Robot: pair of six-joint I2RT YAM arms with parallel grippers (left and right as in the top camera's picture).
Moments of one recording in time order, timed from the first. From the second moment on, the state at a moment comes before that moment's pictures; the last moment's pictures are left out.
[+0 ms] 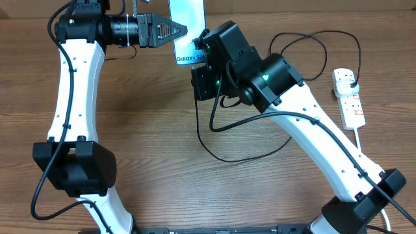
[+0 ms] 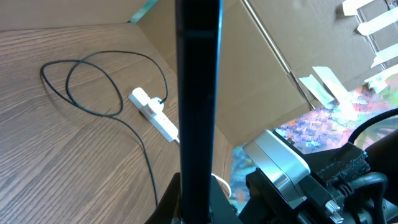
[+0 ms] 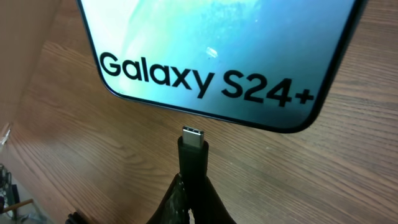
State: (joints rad) left arm 0.00 1.98 2.05 -0.97 1.38 0.01; right arm 0.67 1.77 1.91 -1.04 -0.19 0.41
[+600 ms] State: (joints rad) left arm 0.00 1.98 2.05 -0.97 1.38 0.01; right arm 0.67 1.77 1.91 -1.03 -0.19 0.41
